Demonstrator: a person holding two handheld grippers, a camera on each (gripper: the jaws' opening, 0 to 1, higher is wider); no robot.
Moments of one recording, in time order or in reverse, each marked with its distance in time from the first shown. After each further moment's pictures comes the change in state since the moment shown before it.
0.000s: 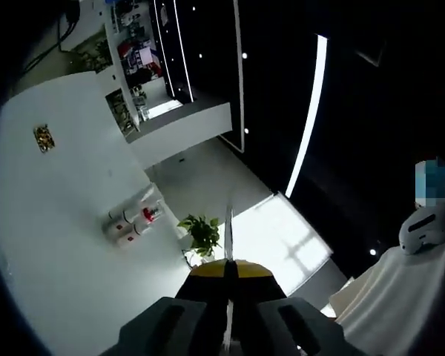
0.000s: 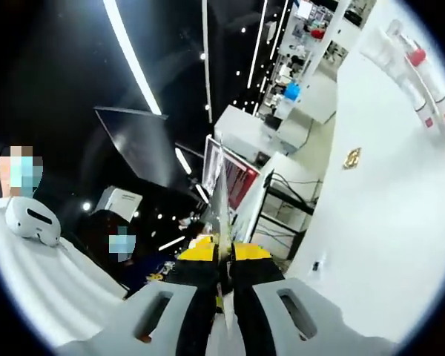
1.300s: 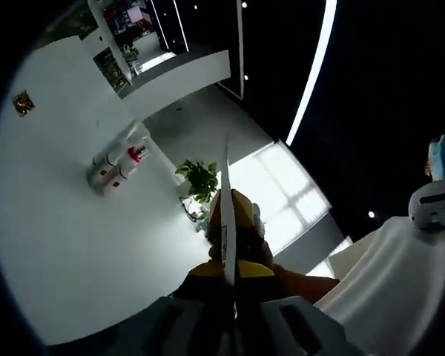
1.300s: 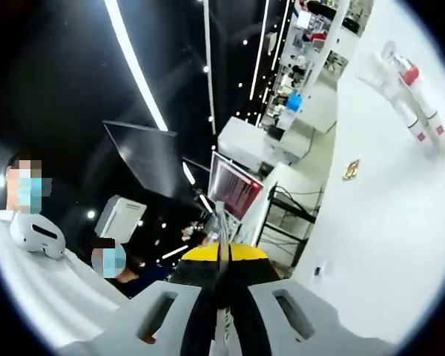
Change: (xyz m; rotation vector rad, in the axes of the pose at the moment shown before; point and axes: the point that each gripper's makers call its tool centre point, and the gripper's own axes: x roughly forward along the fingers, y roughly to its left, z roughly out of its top) left arm 0.020 -0.002 -0.082 0.016 0.320 0.030; right arm -0.018 0.013 0.008 0.013 0.027 0.016
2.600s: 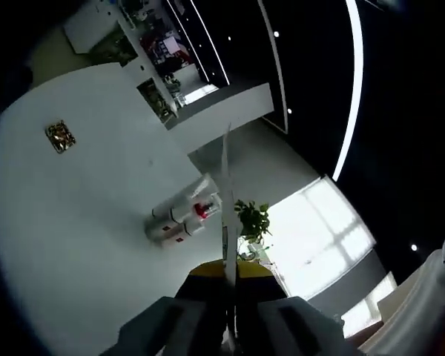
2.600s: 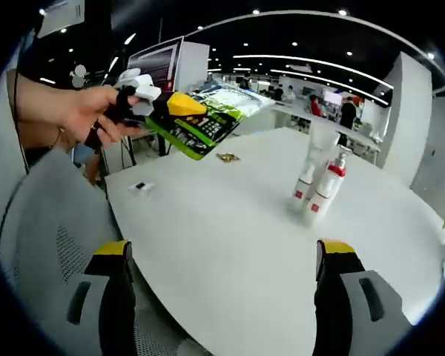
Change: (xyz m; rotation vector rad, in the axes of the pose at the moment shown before) left arm 0.005 0.109 0.105 -0.069 -0.226 0.285; right arm -0.106 -0.130 -0.038 -1.006 0.368 -0.838
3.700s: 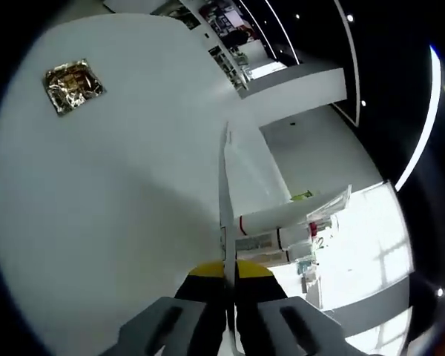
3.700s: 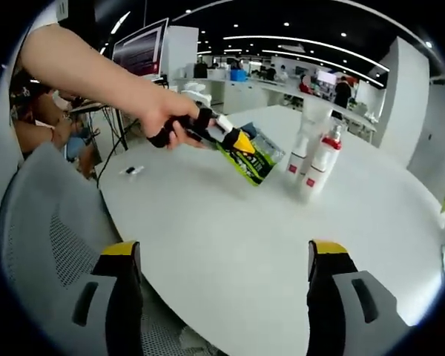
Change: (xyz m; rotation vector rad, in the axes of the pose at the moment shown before) left arm 0.108 0.141 0.014 -0.193 0.143 0.331; right arm 0.004 -0.006 -0.024 0.045 0.113 -0.008
